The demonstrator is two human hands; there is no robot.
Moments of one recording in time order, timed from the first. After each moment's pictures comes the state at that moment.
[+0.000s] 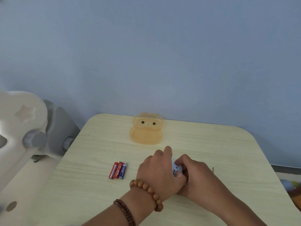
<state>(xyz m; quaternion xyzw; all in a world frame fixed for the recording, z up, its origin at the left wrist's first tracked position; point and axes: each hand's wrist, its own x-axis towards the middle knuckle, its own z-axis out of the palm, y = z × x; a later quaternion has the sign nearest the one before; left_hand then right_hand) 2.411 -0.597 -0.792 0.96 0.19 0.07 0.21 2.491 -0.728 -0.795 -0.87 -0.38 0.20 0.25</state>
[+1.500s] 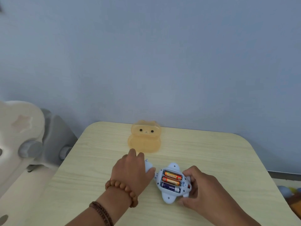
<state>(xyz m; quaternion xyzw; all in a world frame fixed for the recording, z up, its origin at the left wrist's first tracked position) 2.402 -0.536 -0.799 0.96 0.26 0.06 0.05 2.498 -0.749 -0.806 -0.88 -0.34 0.22 0.27</state>
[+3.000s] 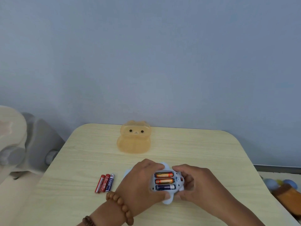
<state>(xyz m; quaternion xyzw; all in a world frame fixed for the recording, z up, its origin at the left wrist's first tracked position) 2.402 -0.569 -0.808 0.94 0.07 0.05 0.33 2.512 -0.759 -0.789 -0.84 -0.36 0.21 0.35</state>
